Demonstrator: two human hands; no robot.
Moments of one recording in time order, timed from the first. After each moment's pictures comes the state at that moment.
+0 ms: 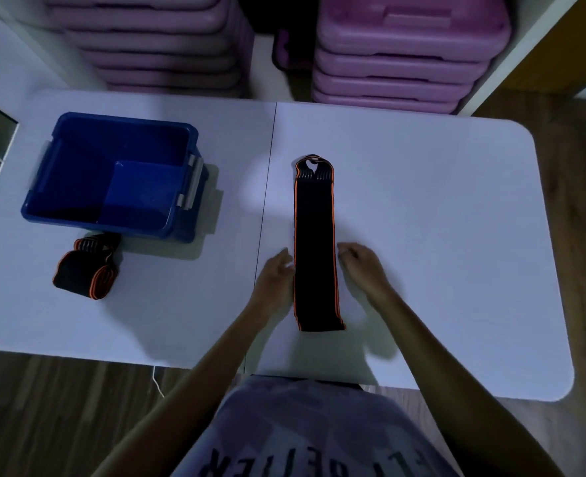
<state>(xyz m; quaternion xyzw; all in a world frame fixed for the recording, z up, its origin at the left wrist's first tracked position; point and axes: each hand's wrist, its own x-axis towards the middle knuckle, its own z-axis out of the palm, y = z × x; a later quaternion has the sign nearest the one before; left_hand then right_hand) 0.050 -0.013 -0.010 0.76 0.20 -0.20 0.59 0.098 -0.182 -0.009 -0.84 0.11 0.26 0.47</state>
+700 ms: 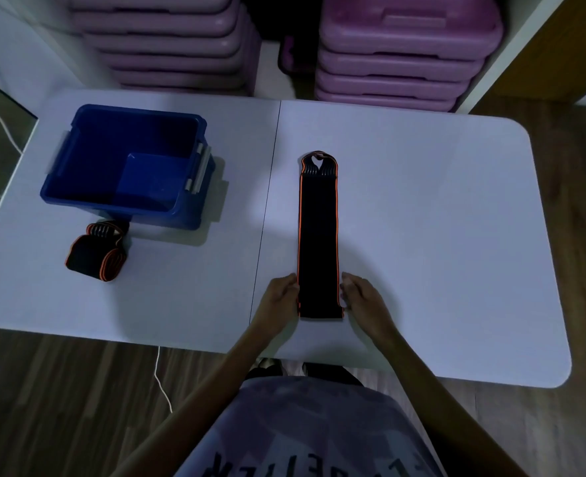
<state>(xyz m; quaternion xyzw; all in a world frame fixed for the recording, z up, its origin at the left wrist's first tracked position) -0.013 -0.023 -0.011 0.76 0.15 -0.19 0.60 0.010 -0.201 -0.023 -0.82 0.04 0.24 0.53</state>
